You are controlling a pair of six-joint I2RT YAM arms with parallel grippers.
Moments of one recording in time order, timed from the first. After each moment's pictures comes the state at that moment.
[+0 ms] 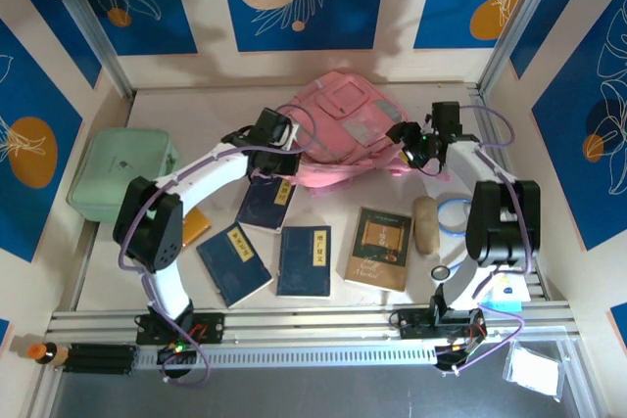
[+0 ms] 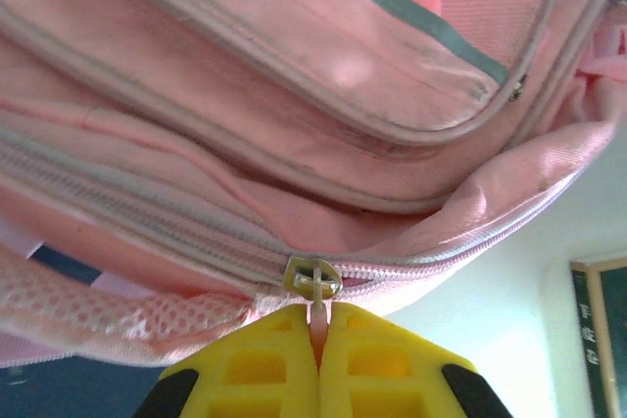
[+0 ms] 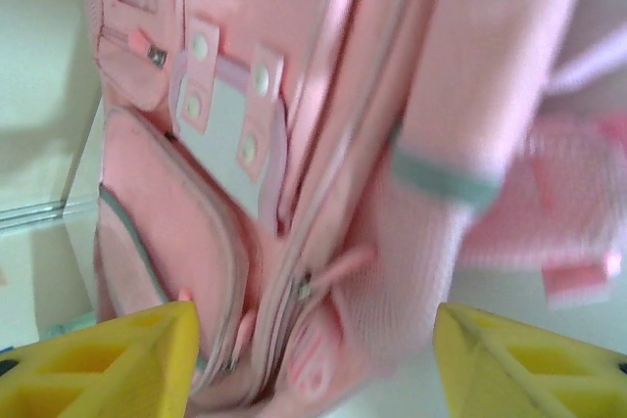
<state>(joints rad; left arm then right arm) -0.58 1.80 1.40 -0.56 0.13 -0.29 -0.01 1.66 1.12 -0.35 -0.46 0.87</state>
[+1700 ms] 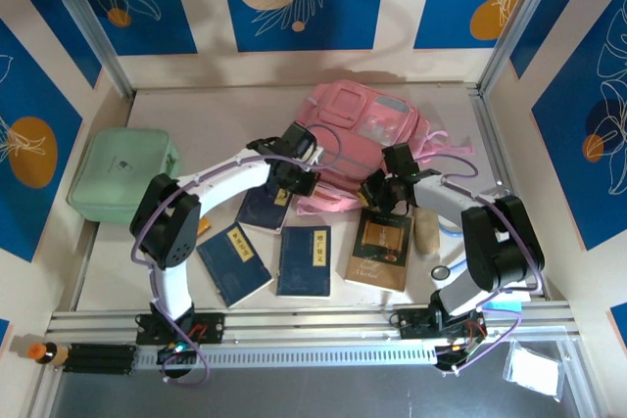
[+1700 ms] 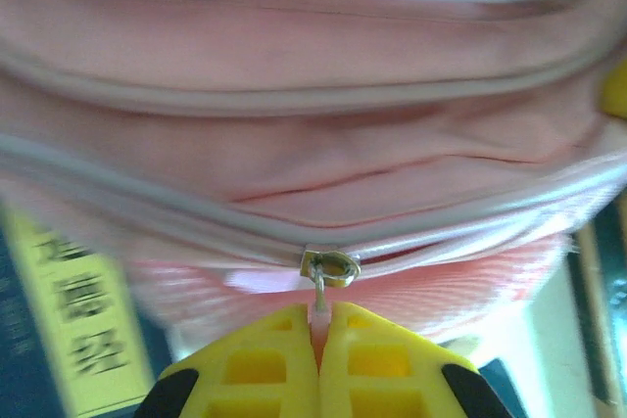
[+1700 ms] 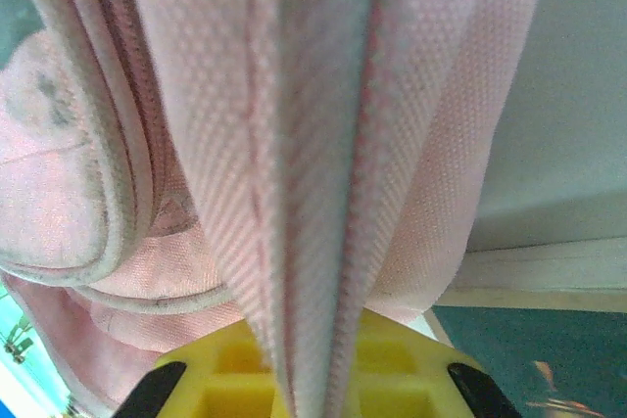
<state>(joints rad) -0.67 1.86 1.43 -0.70 0.12 -0.22 0.31 1.54 0.82 -0.32 -0.32 1.26</state>
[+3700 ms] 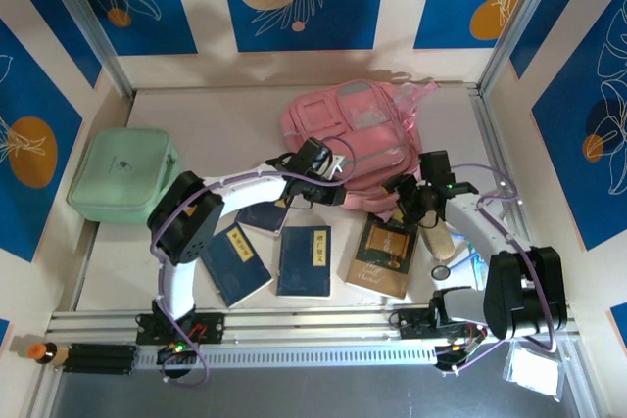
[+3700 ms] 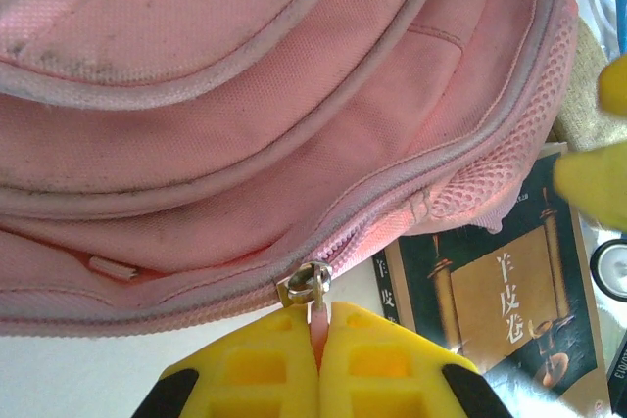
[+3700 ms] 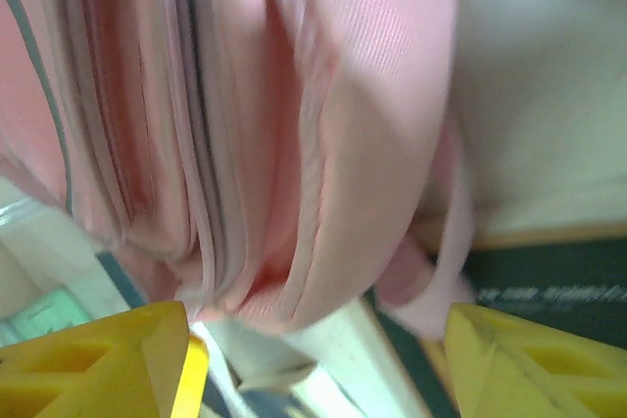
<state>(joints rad) -0.78 1.96 1.34 -0.29 0.40 -0.45 0.15 1.27 0.72 -0.49 -0.35 1.19</state>
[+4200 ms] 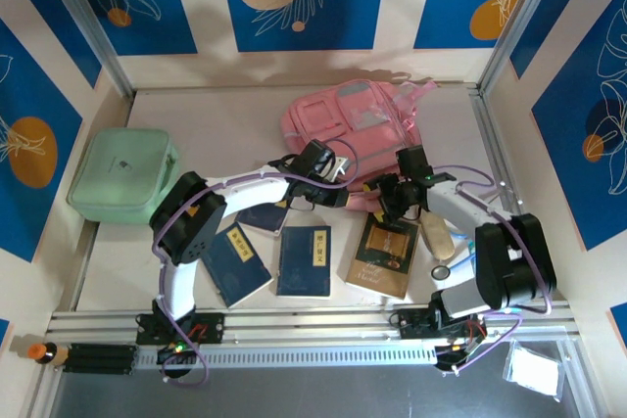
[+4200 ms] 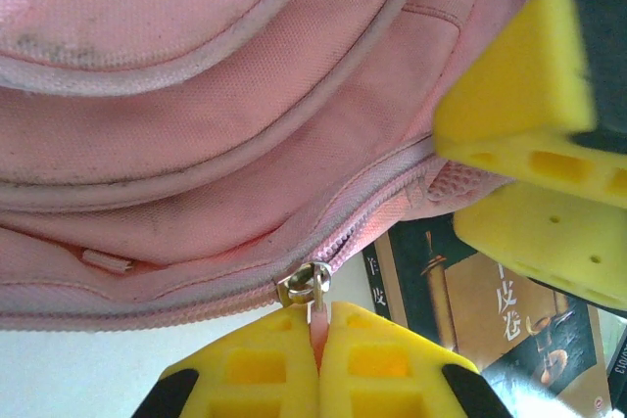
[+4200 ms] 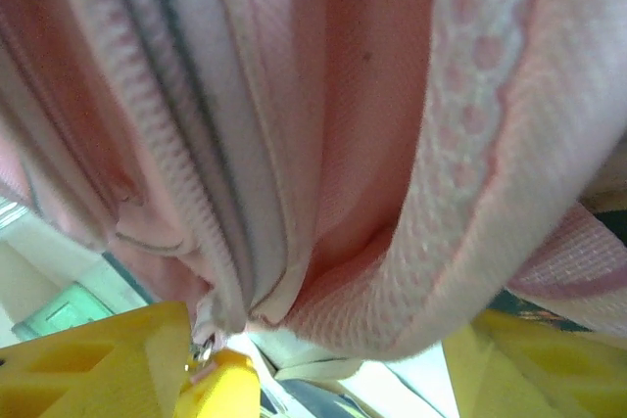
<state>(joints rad) -0.79 1.97 1.35 -0.29 0.40 -0.45 0.25 1.45 0.79 -0.44 -0.37 1.37</state>
